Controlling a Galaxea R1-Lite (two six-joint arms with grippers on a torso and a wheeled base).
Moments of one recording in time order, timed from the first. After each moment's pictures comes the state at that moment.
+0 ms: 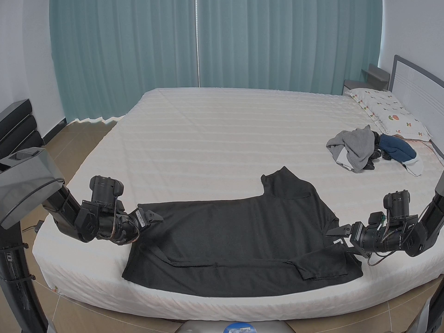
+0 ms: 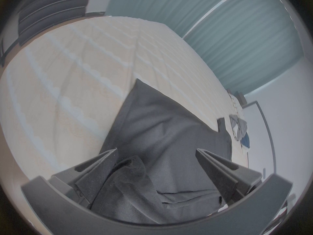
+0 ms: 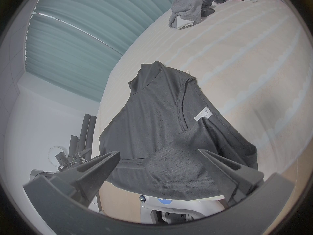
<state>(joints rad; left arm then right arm) -0.17 2.16 -0.83 -0.51 -0.21 -0.65 0.03 1.97 -0.43 -0.76 0.44 0.62</state>
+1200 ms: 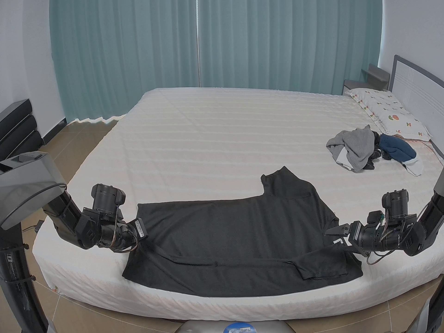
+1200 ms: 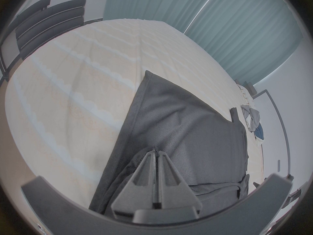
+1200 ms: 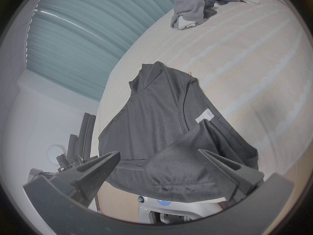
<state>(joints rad) -0.16 2.14 -0.76 -0.50 -0.11 -0.62 0.04 1.97 -0.45 -0.76 0.42 0.61</state>
